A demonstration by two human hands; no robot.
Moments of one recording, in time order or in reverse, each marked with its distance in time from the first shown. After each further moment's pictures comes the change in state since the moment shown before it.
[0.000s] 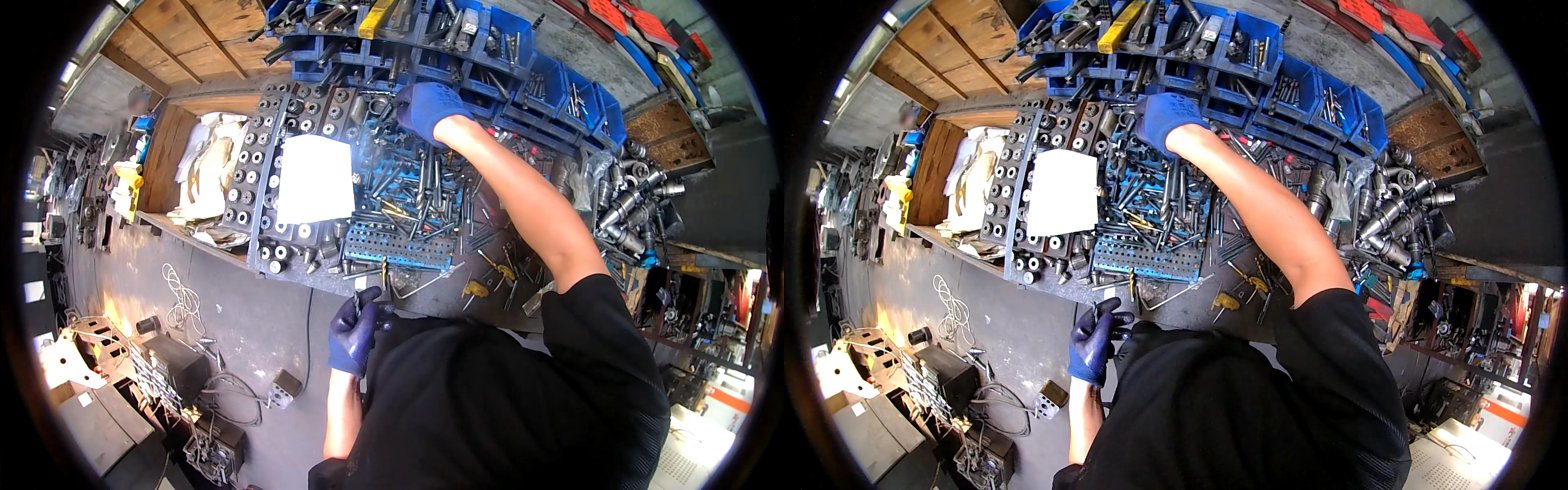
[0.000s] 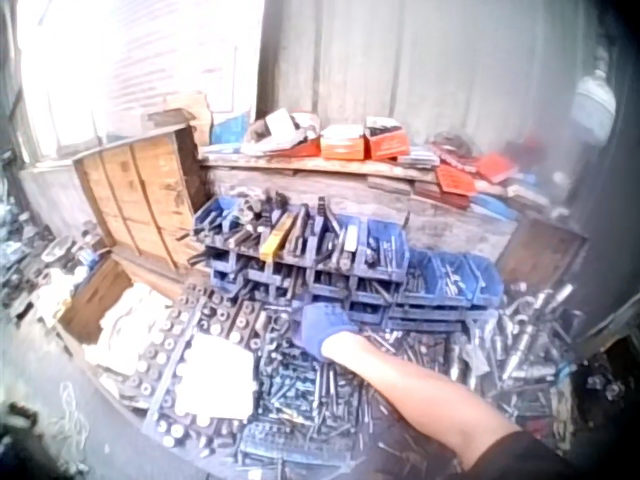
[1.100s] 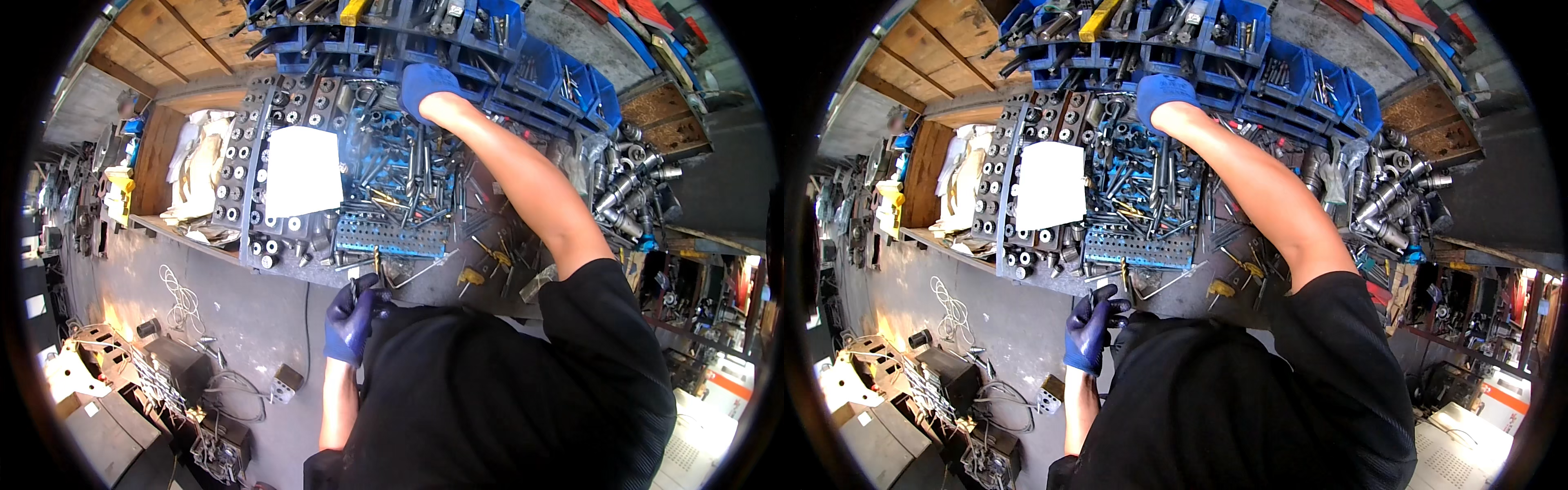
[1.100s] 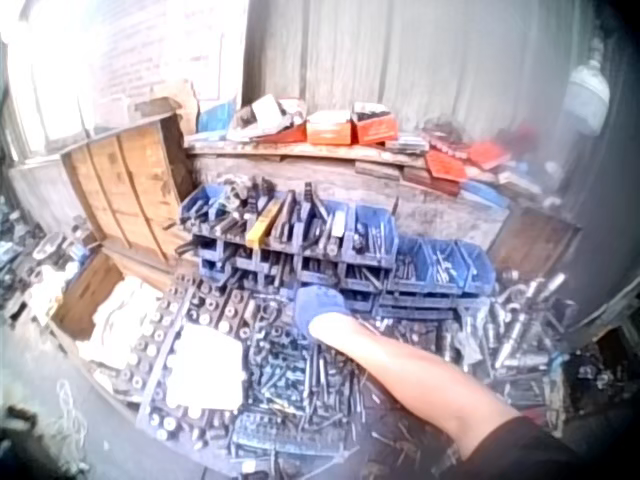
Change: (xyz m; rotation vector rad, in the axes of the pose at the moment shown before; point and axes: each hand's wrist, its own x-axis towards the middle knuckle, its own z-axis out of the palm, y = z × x) left_hand 0.007 0.006 0.009 0.011 -0.010 -0.038; right_hand -0.002 0.000 -0.015 -0.148 -0.025 0.143
